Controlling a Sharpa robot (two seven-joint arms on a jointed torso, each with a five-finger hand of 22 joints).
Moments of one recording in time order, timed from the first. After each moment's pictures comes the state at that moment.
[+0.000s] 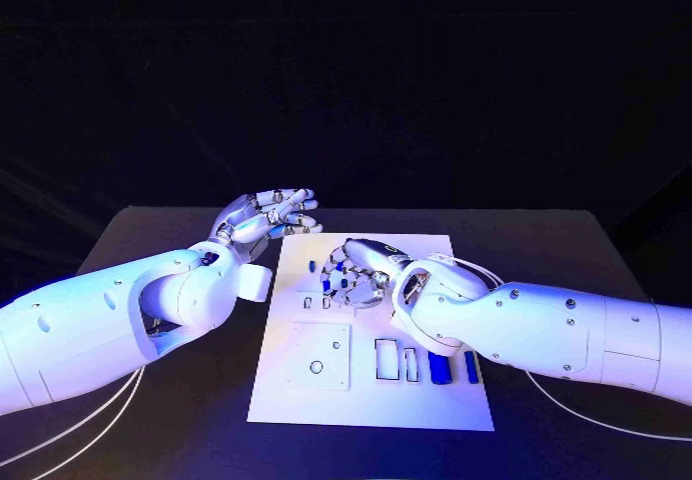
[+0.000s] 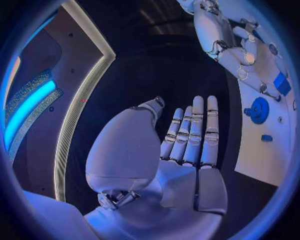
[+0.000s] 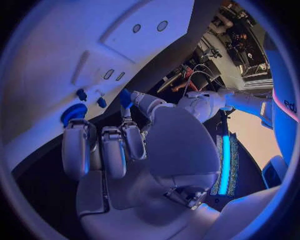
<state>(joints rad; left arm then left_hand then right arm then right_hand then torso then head) 1.11 -0.91 0.08 1.61 0.02 -0.30 0.43 1.41 -0.12 0.36 0.27 0.05 0.79 0.20 0.28 0.20 0.95 0.19 0.09 0.07 0.89 0.13 0.71 0.26 0.17 0.90 0.24 0.37 0.13 1.23 -0.51 -0.18 1.48 -1.26 -0.43 -0.11 1.30 -0.13 0.52 0.08 0.21 0.92 0.14 0.36 0.36 1.40 0.06 1.42 1.31 1.47 -0.01 1.55 1.31 0.07 1.45 0.09 1.38 1.31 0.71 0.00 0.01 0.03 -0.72</state>
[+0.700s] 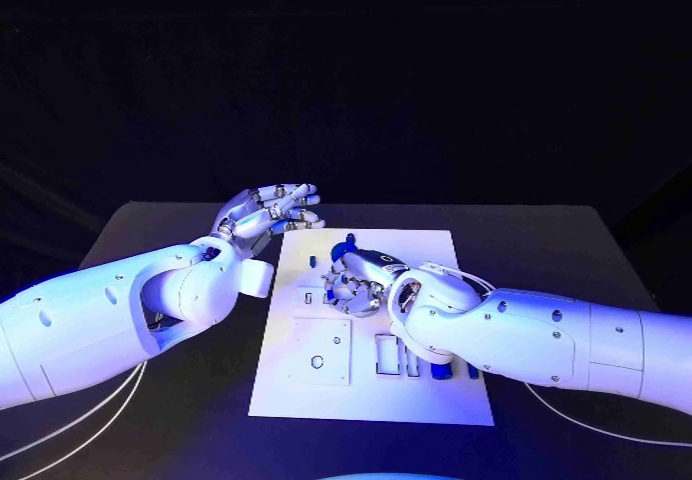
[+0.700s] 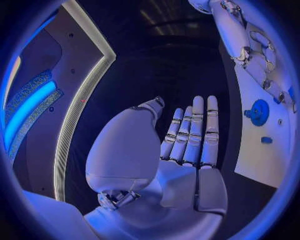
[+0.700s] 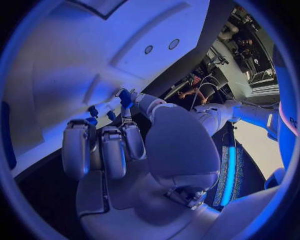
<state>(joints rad) 1.11 -0.91 0.08 1.61 0.02 -0.30 0.43 1.41 -0.12 0.36 0.27 0.05 0.79 0.20 0.28 0.20 0.95 0.19 0.09 0.07 0.89 0.13 0.71 0.26 0.17 0.90 0.24 0.37 0.13 1.20 -0.49 -0.19 1.46 -1.35 -0.41 -0.22 1.30 -0.13 0.52 0.09 0.21 0.91 0.14 0.36 0.36 1.40 0.06 1.42 1.31 1.47 -0.01 1.55 1.31 0.07 1.45 0.09 1.38 1.31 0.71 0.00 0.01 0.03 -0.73</state>
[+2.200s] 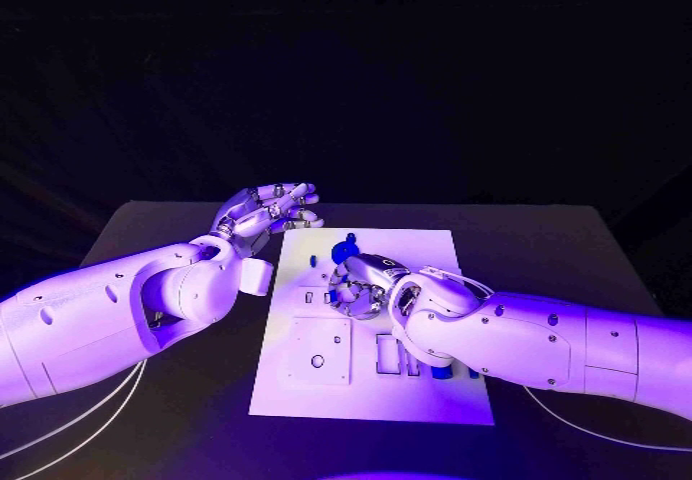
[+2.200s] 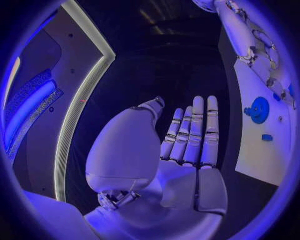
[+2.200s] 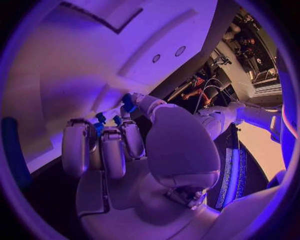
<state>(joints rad) 1.11 -0.91 0.08 1.60 0.02 -0.30 0.43 1.41 -0.12 0.36 0.27 0.05 0.79 0.20 0.28 0.20 0.95 0.19 0.09 0.07 0.89 0.13 0.71 0.26 0.17 0.90 0.24 0.37 0.13 1.18 -0.48 -0.20 1.44 -1.35 -0.41 -0.24 1.27 -0.17 0.51 0.09 0.21 0.85 0.16 0.32 0.35 1.37 0.08 1.39 1.31 1.47 0.00 1.55 1.31 0.07 1.44 0.10 1.36 1.31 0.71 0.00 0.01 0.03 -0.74</state>
